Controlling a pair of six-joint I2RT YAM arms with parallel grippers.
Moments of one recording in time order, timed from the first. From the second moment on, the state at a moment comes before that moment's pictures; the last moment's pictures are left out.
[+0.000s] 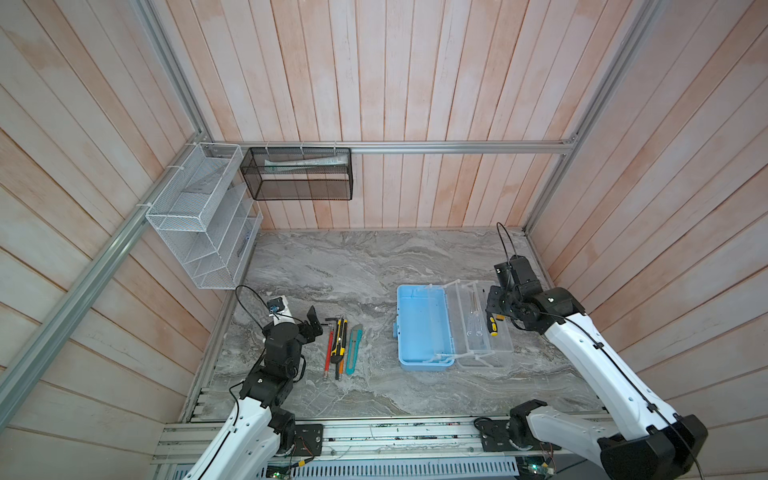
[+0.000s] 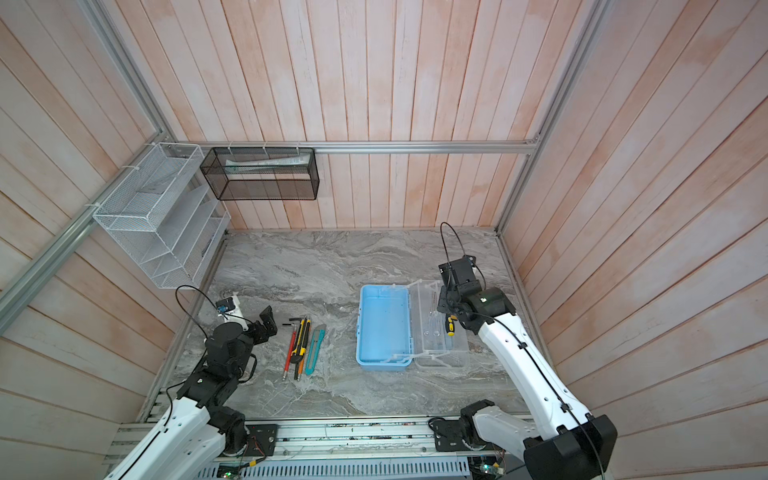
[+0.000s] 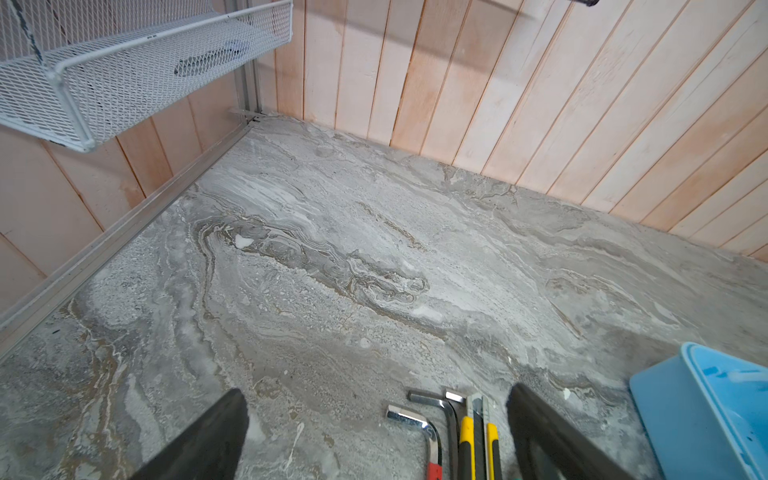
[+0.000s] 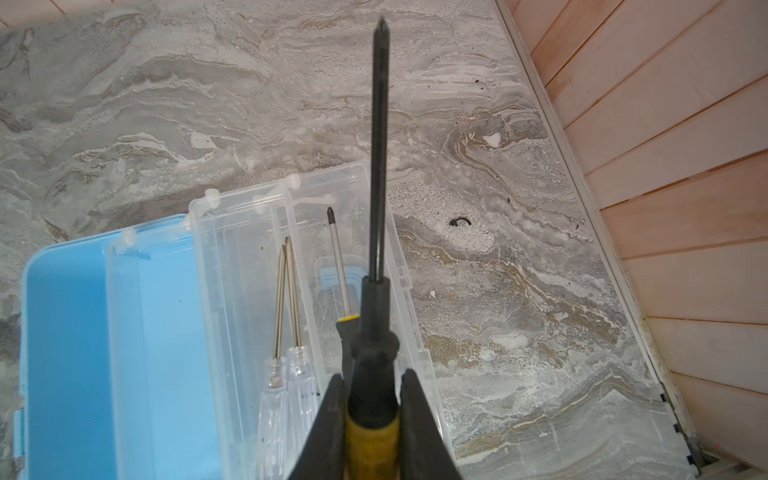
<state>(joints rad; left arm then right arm) -0.31 0.62 0.33 -0.09 -0.39 -0.36 0.37 1.13 1.13 -0.99 0.36 0.50</state>
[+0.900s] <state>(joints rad) -0.31 0.65 0.33 -0.09 -0.39 -0.36 0.31 1.28 1.08 -0.98 0.37 0.37</state>
